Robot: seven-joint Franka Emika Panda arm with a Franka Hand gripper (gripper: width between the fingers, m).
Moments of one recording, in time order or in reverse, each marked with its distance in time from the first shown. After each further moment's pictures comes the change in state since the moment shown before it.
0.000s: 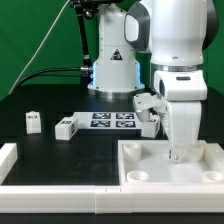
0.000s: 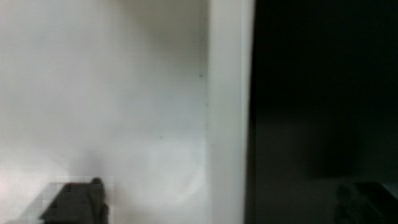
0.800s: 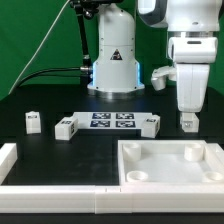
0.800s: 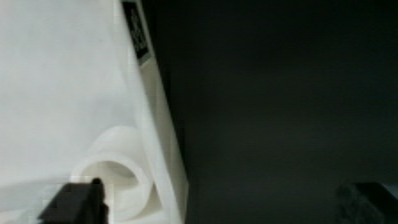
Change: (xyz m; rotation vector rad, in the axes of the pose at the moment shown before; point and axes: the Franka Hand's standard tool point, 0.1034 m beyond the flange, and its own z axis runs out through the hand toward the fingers) arm 0.032 -0.024 -0.048 -0.048 -0.001 0.230
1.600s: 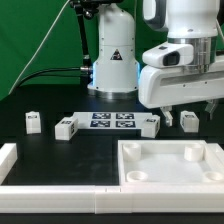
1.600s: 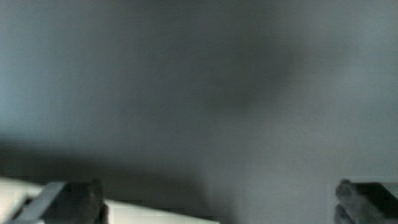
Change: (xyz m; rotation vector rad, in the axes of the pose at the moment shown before) arm 0.009 -0.033 0.010 0.073 0.005 1.165
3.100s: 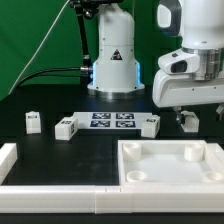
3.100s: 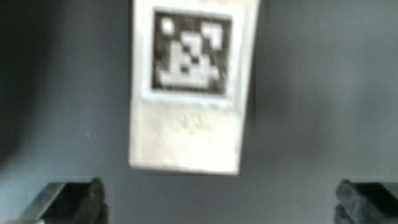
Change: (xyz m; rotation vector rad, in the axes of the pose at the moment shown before) arm -0.057 -0.043 0.021 0.002 -0.144 0.097
